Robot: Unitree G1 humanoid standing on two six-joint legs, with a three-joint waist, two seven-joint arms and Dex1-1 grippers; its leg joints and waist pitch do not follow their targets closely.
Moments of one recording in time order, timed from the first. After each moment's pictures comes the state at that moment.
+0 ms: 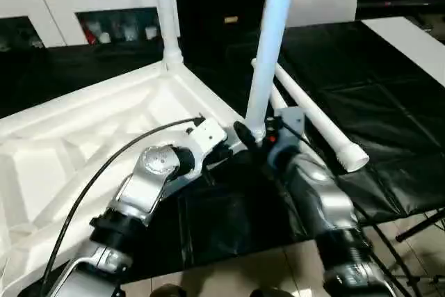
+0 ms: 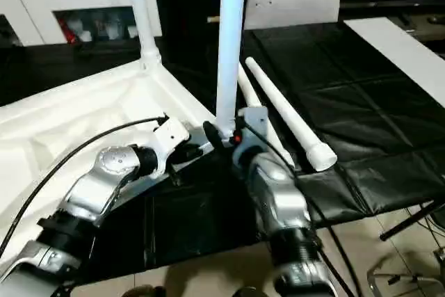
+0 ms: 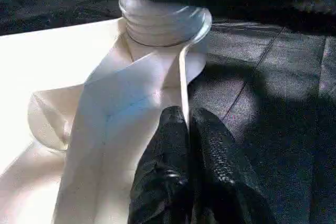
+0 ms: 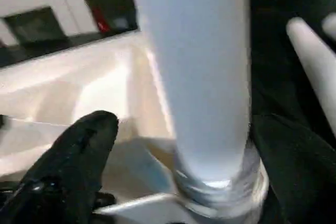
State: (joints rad) left arm -0.51 0.20 -0.24 0.38 0.10 0.29 -0.72; right arm -0.37 0.03 -0.01 0.24 0.17 0.25 0.38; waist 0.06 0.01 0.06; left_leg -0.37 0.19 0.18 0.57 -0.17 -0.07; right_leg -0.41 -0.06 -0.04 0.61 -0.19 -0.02
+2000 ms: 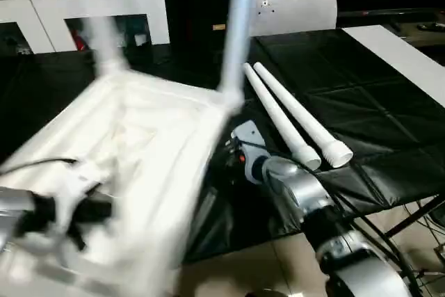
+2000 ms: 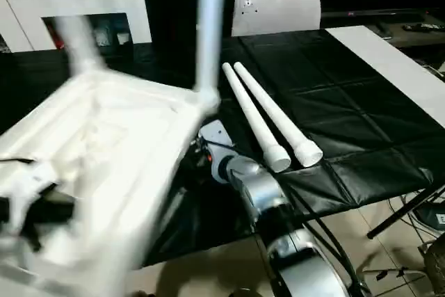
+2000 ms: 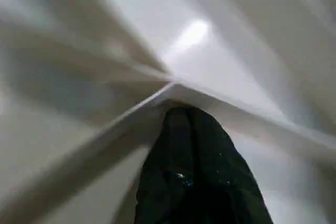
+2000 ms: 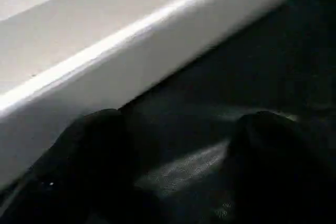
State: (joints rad) left arm -0.01 0.85 -0.02 -0.14 -0.22 0.71 -1.13; right arm -0.61 0.00 0.22 0.71 0.04 0.34 0.41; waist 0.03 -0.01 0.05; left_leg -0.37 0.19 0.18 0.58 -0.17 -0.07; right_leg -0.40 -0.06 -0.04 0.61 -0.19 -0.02
